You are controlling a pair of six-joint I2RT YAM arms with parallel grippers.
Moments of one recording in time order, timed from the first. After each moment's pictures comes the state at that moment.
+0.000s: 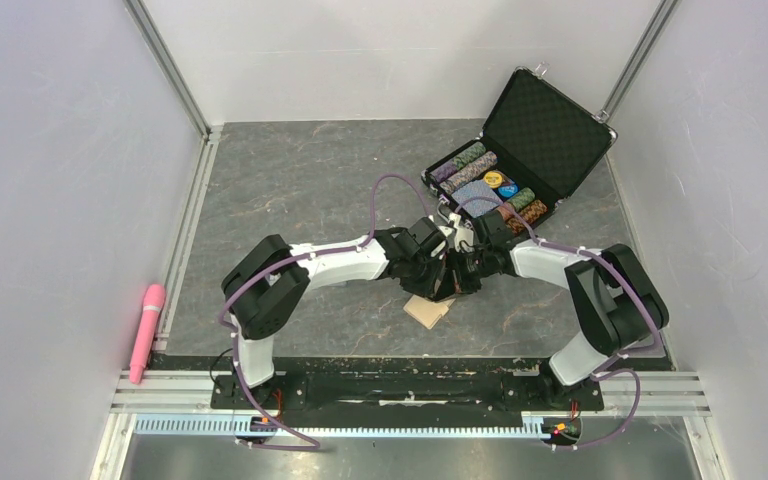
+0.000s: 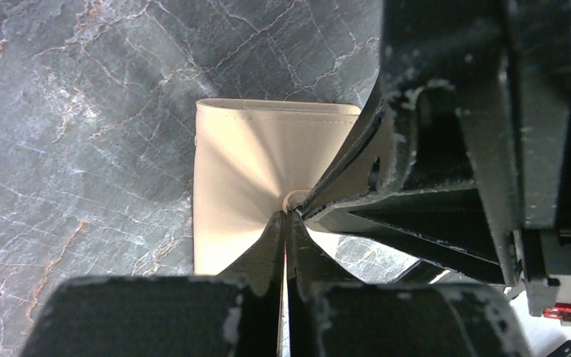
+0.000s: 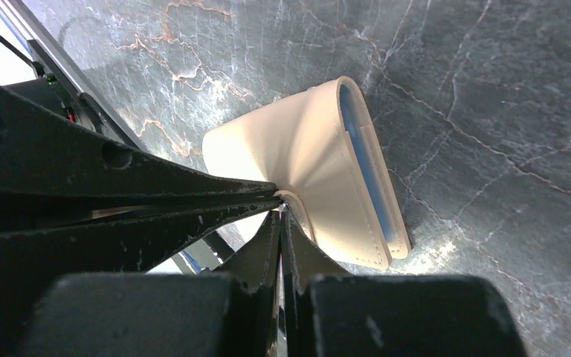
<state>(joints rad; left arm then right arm) -0.96 1.89 1.25 -0.41 0.15 -0.49 0.41 1.60 0.73 -0.25 -0.70 0.32</state>
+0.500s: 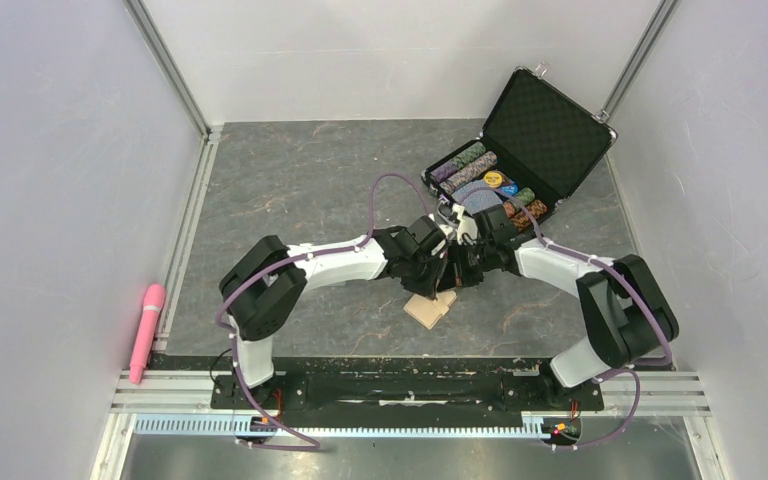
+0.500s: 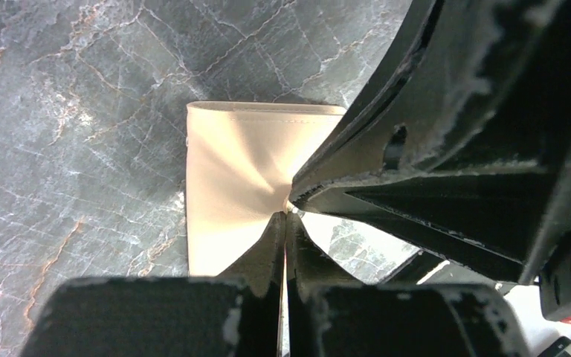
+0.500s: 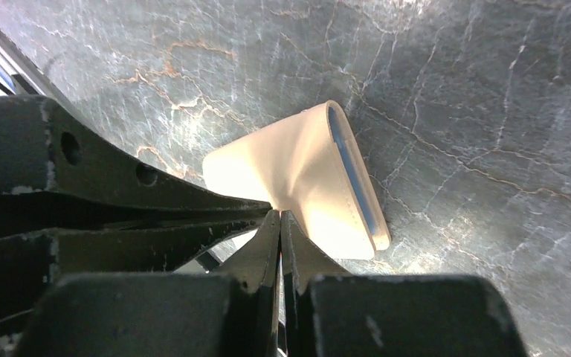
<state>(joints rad) -0.96 1.88 1.25 -0.41 0.16 -0.49 0.42 1.55 0.75 -0.27 -0.61 0.33</state>
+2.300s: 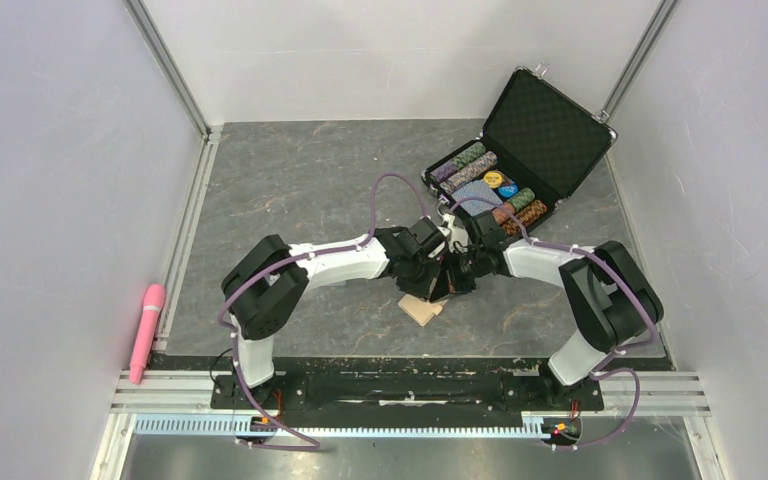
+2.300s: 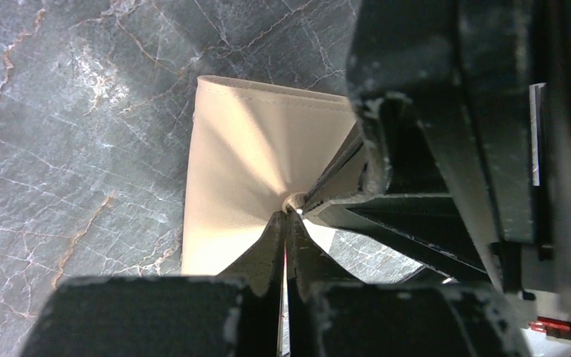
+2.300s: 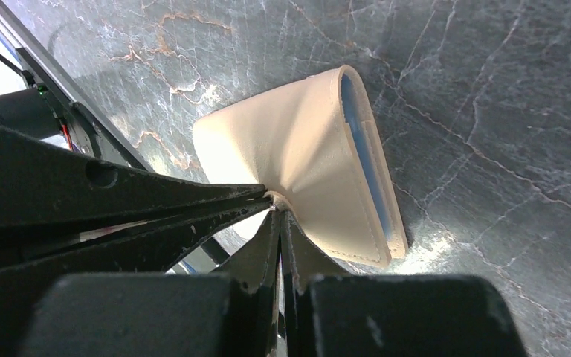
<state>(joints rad) -0.96 1.89 1.27 -0.49 0.11 -0.48 0.46 1.63 0.74 -0.22 -0.65 0.36</state>
